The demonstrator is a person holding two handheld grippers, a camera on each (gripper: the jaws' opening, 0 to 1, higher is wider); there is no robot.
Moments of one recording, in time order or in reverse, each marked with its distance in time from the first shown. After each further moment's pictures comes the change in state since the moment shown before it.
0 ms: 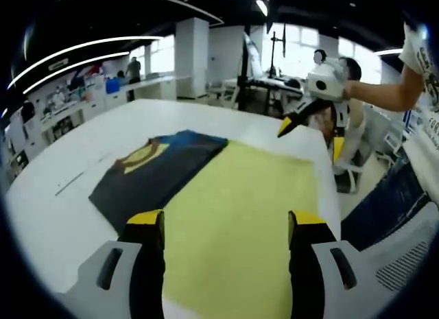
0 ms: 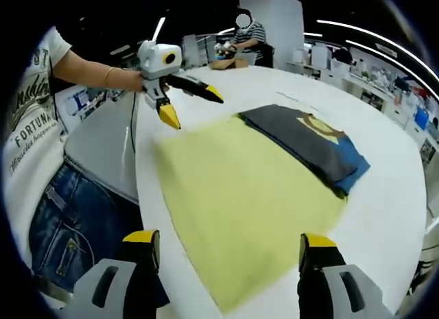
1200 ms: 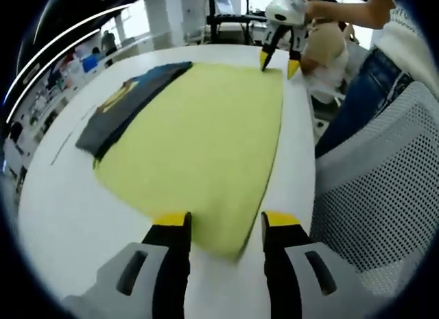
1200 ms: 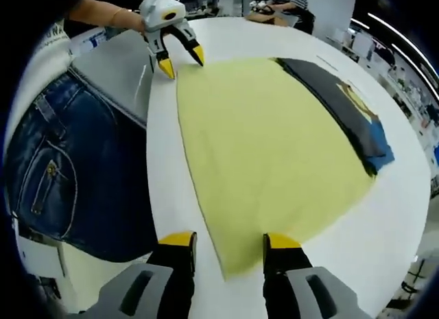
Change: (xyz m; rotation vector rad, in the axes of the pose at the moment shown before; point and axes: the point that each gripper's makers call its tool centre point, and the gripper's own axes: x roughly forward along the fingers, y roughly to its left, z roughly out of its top) left arm -0.037 -0.048 -0.108 0.150 0.325 -0.008; right arm 0.011 0.010 -0.073 -0.216 0.310 0.029
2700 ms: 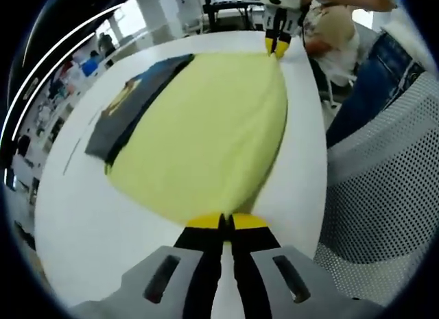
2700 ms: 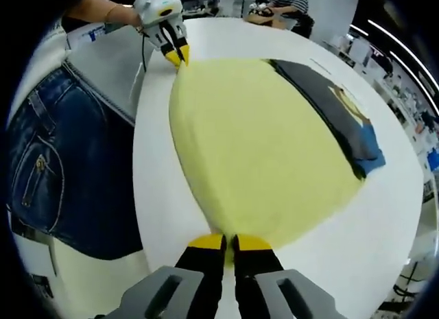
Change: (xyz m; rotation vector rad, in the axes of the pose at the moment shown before) left arm -0.005 0.019 -0.003 0.058 0.089 0.069; right arm -0.005 -0.017 0.003 -0.011 -0.024 -0.055
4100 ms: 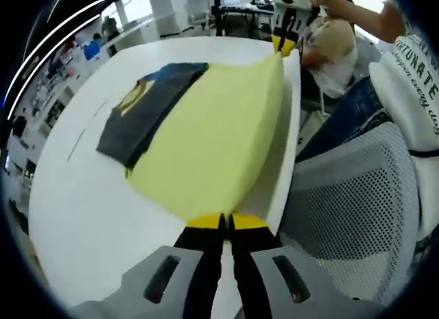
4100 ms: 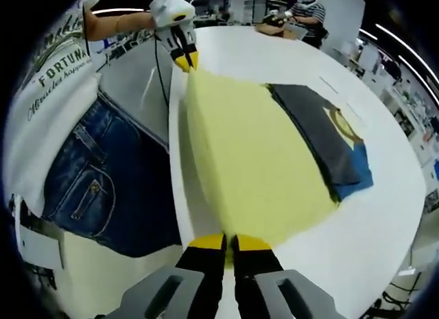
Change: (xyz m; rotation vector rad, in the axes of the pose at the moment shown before) left arm -0.065 -0.015 0.022 -0.093 0.052 -0.060; right arm -0.062 0.023 0.032 -0.038 -0.024 0.087
